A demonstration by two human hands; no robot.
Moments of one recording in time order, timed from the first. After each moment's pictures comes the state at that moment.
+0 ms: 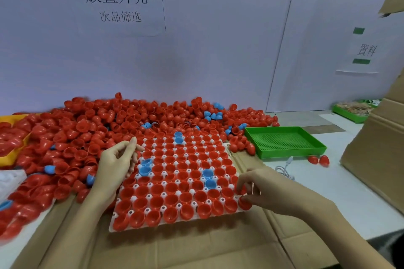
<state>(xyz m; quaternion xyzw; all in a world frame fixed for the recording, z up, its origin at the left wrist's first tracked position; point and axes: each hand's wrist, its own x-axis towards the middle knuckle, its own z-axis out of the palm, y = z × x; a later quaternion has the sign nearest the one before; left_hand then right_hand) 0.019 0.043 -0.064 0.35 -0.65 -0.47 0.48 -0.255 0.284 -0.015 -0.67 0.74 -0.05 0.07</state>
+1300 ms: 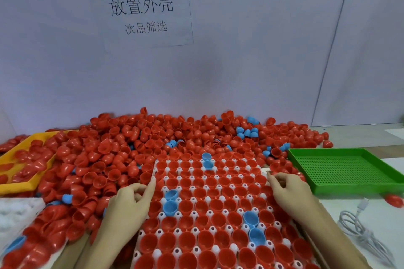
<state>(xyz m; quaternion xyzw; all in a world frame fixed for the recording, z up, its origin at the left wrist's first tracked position) 0.027 0.027 -0.069 0.56 -0.71 -0.28 0.31 -0.302 0.162 -0.074 -0.36 0.88 -0.30 0.12</state>
